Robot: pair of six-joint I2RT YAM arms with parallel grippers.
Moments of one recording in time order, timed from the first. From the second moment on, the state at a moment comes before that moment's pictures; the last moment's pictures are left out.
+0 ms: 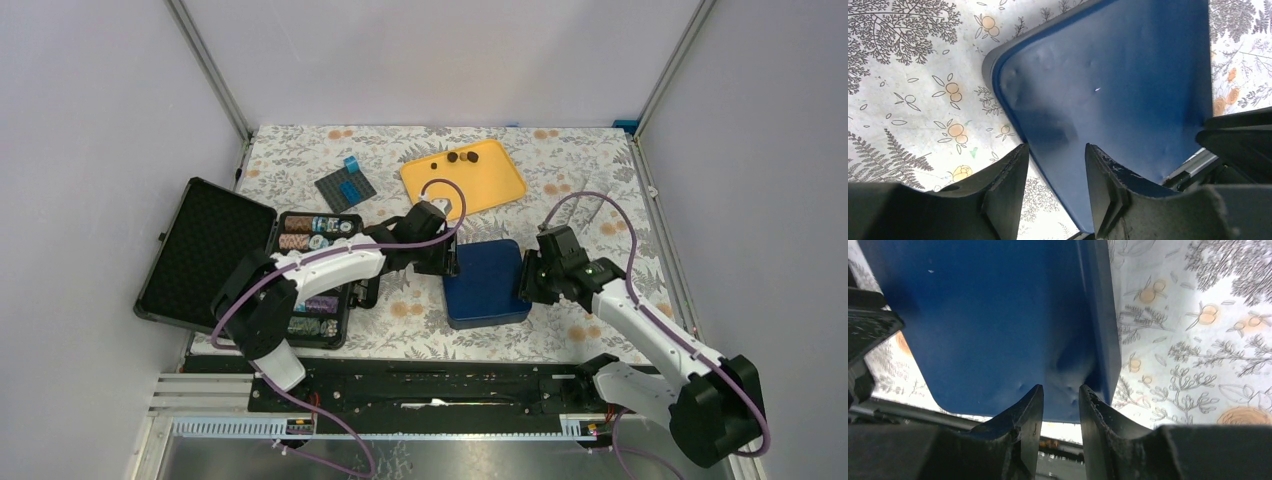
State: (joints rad) left arm -0.82 1.63 1.10 -0.32 0.08 -0.65; right arm 0.45 1.06 0.70 -0.67 -0.04 0.60
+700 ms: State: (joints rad) left arm -0.82 1.64 1.15 -0.34 0.07 -0.64; right arm 0.45 1.24 1.04 -0.61 0.09 0.57
